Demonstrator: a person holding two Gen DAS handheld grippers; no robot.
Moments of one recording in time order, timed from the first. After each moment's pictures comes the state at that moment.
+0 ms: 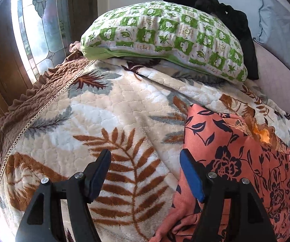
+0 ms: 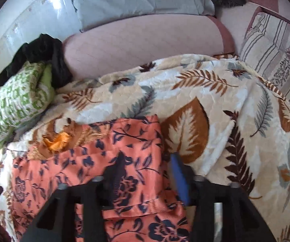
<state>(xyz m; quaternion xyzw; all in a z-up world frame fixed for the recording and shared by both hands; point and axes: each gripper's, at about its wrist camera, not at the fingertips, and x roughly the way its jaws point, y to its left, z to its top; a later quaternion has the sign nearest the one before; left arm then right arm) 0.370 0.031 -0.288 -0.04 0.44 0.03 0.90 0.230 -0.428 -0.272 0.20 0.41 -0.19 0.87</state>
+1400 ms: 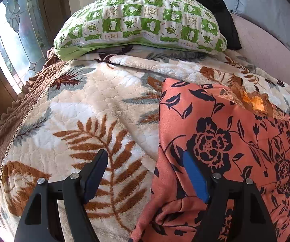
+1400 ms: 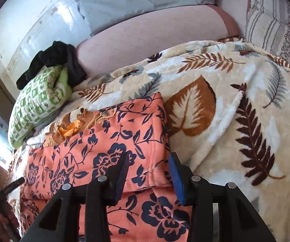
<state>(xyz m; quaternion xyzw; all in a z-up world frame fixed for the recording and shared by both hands) 0.357 -0.009 -0.311 0.05 0.47 -0.02 0.88 0.183 -0.435 -0.327 0.24 0.39 -0.13 0.88</state>
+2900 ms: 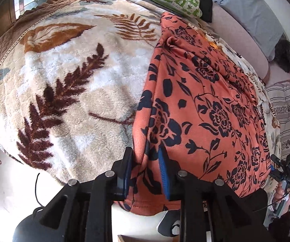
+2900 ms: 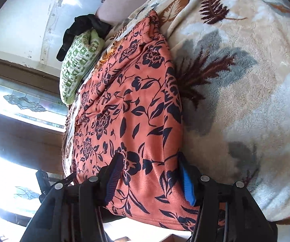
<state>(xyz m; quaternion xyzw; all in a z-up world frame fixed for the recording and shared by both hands) 0.128 0.109 -0.318 -0.10 0.58 -0.13 0.80 -0.034 -0.434 -0.369 0.42 0.47 0.07 0.77</state>
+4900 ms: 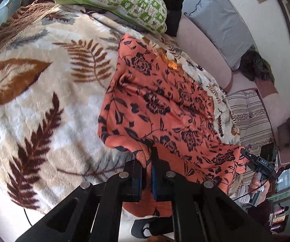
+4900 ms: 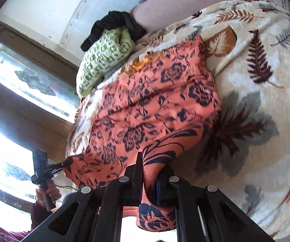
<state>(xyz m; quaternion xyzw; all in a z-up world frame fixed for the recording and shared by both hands) 0.200 0.095 -0.244 -0.17 0.54 -0.27 0.78 0.016 -0.419 -0.274 0.35 0.44 0.11 0.82</state>
